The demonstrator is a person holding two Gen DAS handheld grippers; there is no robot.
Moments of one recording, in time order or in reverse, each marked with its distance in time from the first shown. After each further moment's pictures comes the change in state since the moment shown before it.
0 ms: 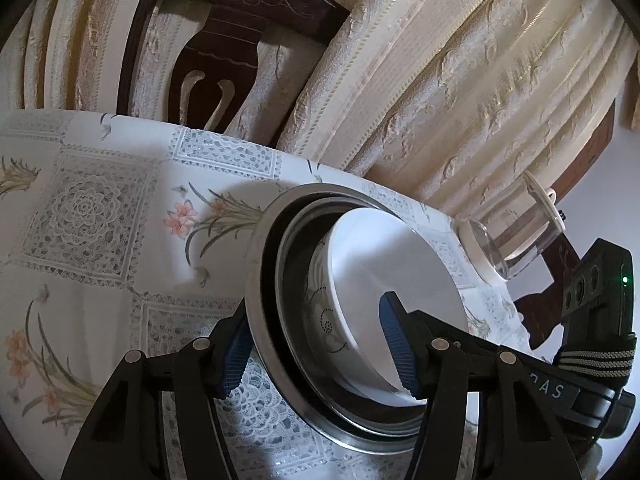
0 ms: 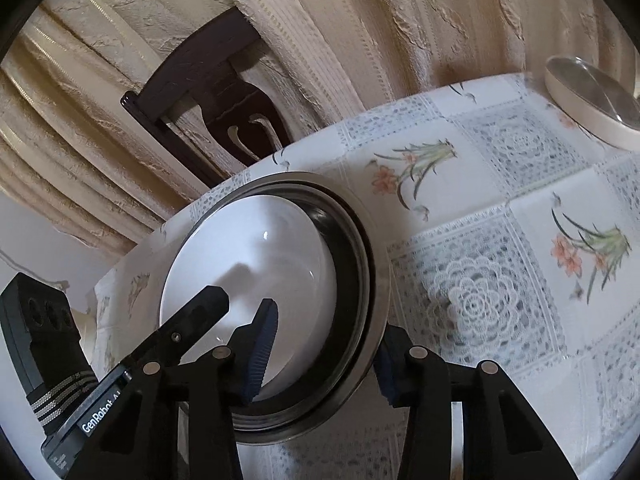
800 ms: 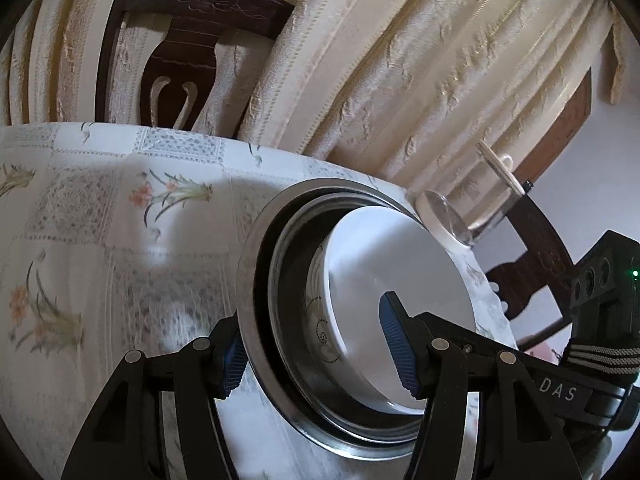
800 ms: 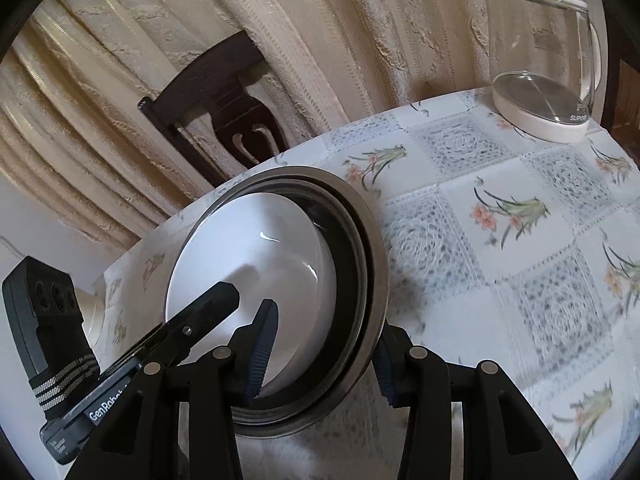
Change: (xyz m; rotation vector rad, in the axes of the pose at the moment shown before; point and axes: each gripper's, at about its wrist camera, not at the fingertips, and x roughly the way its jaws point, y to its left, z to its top) left arm -0.035 -0.049 -0.029 0.078 0.035 -0.052; right arm -0.075 -0.002 -0.036 -0.025 -0.040 -0.027
